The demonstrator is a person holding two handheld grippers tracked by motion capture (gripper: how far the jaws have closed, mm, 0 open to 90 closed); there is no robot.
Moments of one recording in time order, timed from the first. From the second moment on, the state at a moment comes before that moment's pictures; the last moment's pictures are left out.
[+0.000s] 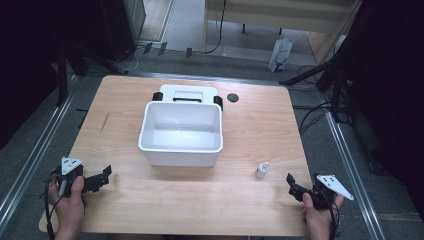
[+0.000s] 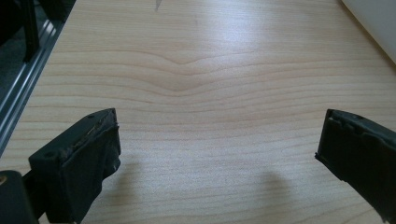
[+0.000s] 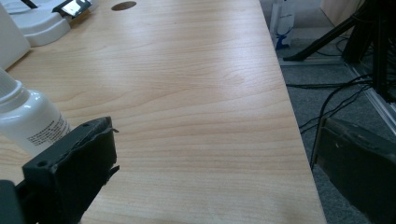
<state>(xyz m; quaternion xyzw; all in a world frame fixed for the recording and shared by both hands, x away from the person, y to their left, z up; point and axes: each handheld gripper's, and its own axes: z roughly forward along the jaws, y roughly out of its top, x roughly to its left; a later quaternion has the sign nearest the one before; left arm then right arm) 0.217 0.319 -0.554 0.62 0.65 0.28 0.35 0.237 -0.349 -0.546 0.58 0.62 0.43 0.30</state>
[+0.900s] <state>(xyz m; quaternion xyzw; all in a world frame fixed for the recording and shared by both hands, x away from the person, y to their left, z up) 0.215 0.321 -0.553 0.61 0.65 0.28 0.35 0.235 -0.347 -0.521 0.58 0.68 0.36 0.27</state>
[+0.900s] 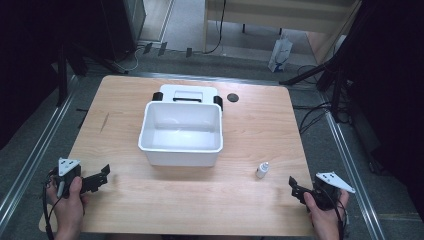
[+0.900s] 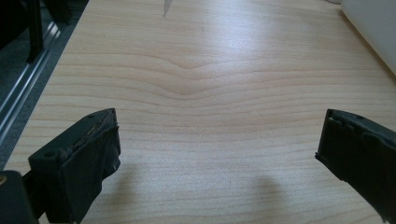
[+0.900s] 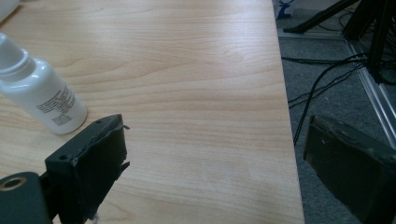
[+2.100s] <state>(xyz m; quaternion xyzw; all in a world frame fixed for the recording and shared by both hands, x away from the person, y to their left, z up) 0.217 0.322 -0.554 0.61 0.65 0.27 0.35 0.301 -0.273 -0.466 0.46 0.86 0.16 0.15</state>
